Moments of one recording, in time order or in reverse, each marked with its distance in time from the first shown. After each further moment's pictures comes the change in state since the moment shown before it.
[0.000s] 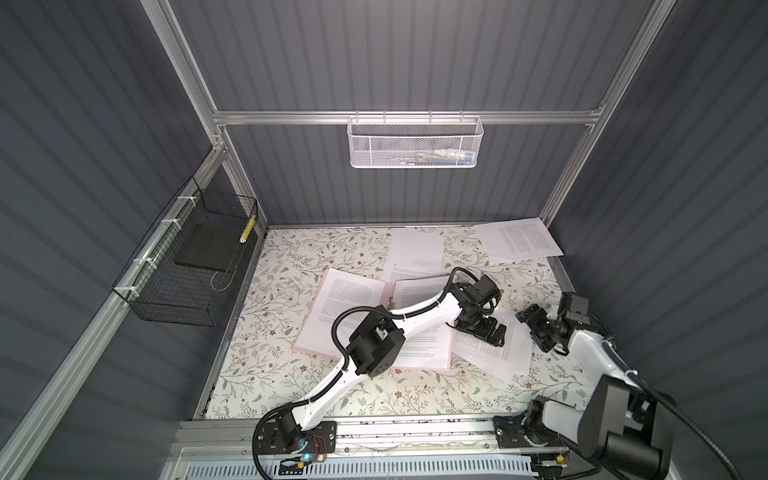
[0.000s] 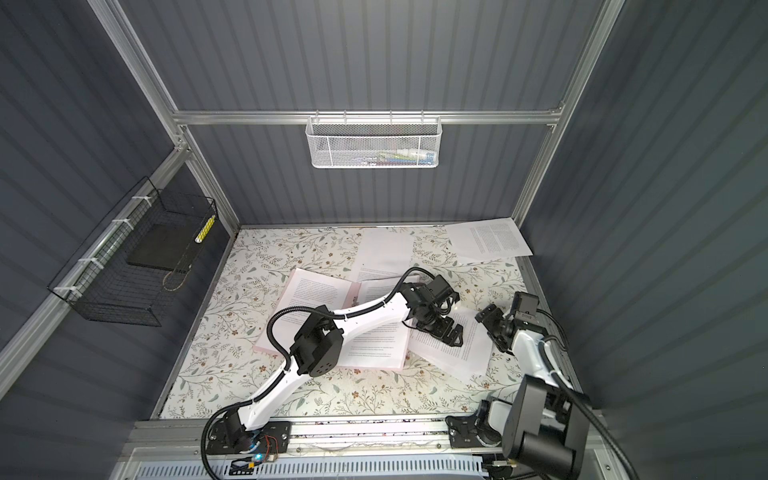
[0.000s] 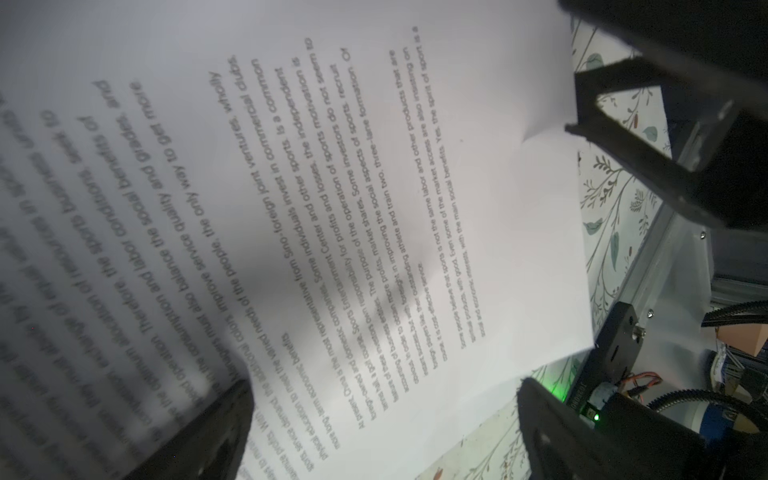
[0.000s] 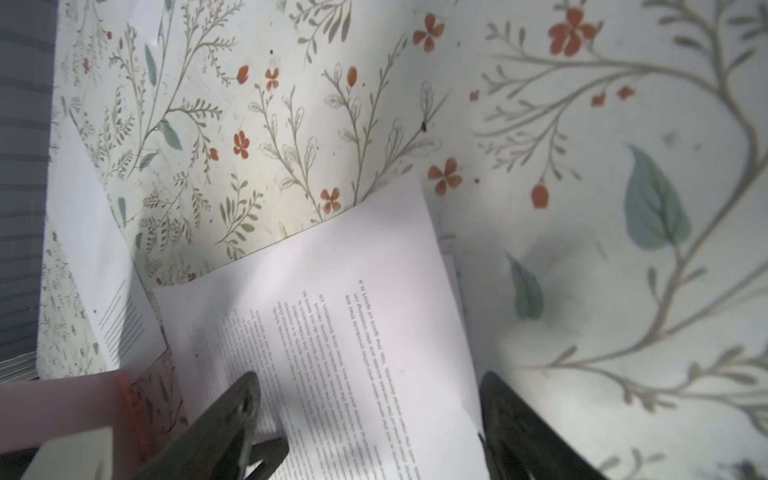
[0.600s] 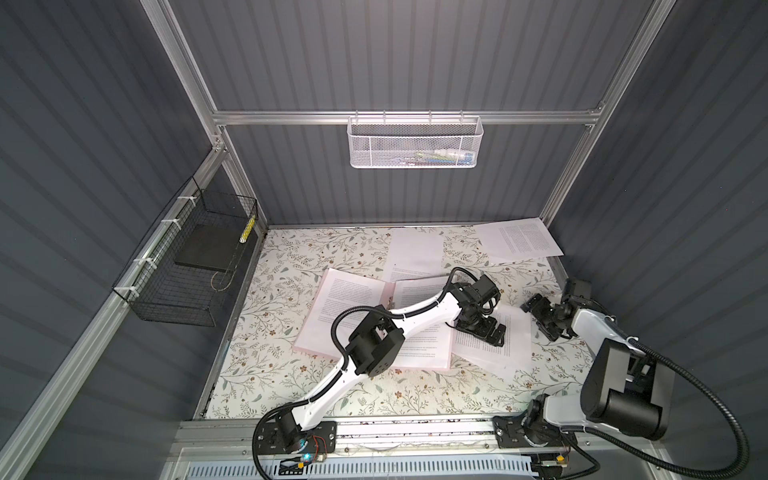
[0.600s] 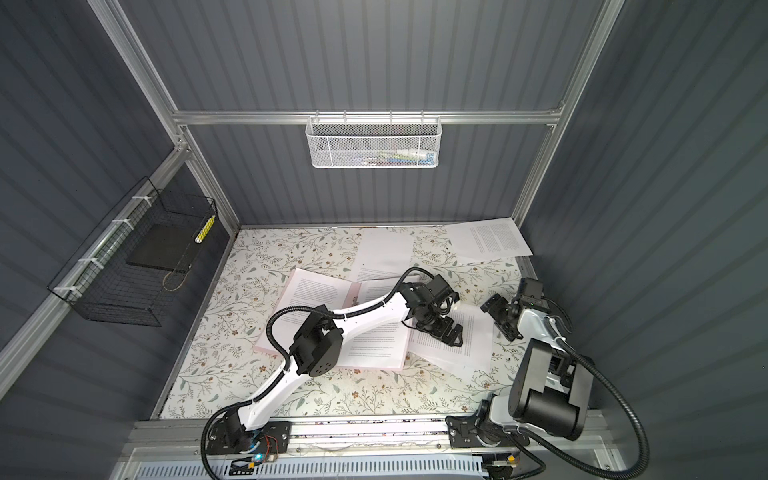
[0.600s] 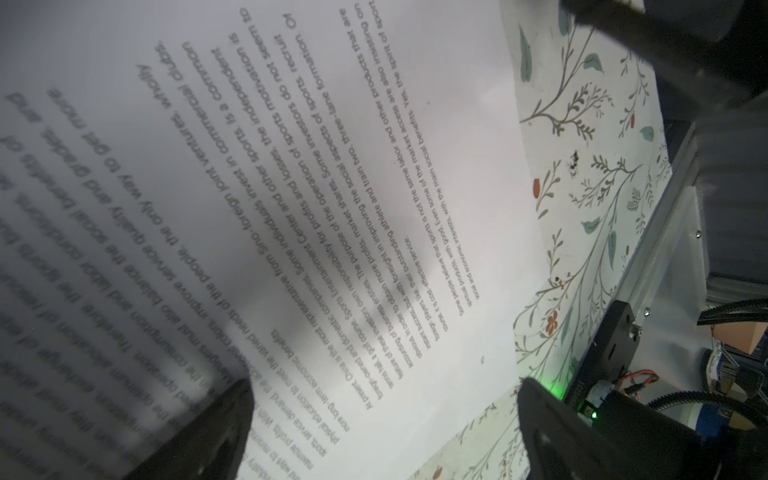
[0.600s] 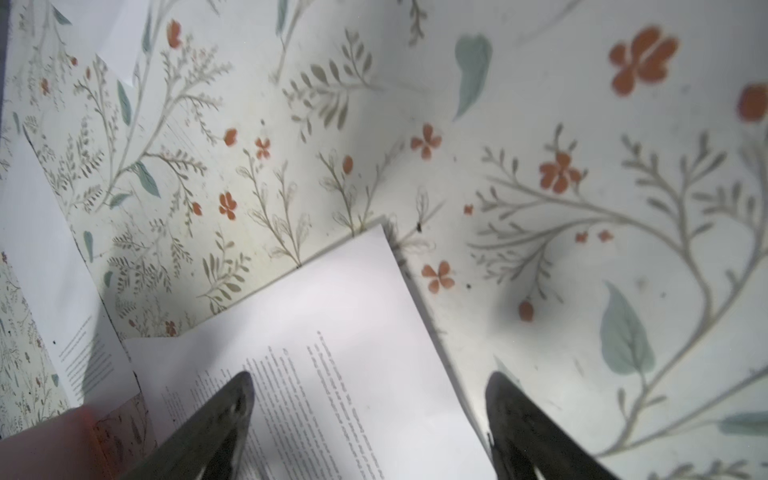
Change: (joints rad) left arm 0.014 -0.005 -0.008 0.005 0.005 0.000; right arm -0.017 0.181 0.187 -0.030 0.056 -0.087
